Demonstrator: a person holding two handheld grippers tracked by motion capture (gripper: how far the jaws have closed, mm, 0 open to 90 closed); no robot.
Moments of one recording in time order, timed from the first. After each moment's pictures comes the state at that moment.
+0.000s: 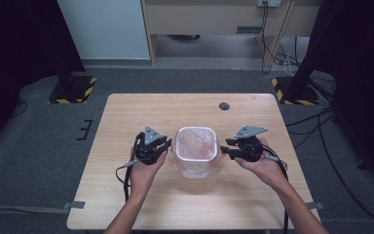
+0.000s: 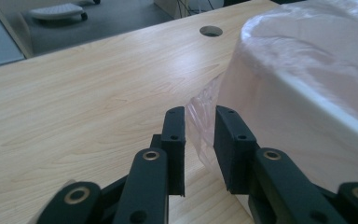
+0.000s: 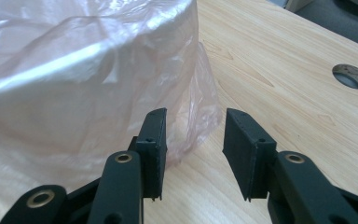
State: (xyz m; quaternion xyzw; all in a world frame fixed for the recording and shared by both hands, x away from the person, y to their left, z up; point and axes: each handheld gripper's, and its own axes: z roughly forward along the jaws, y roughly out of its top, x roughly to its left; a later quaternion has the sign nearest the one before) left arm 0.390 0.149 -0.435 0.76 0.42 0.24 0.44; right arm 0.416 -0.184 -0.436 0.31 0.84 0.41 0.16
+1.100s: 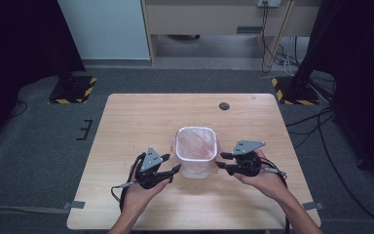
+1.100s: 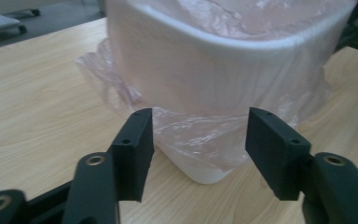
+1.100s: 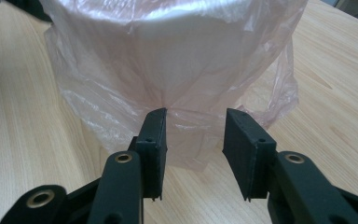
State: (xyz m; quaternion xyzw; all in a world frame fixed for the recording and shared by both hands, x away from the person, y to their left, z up) left arm 0.336 0.143 -0.455 0.79 0.35 0.18 0.47; right arm 0.381 -0.177 -0.449 0.25 0.86 0.43 0.13
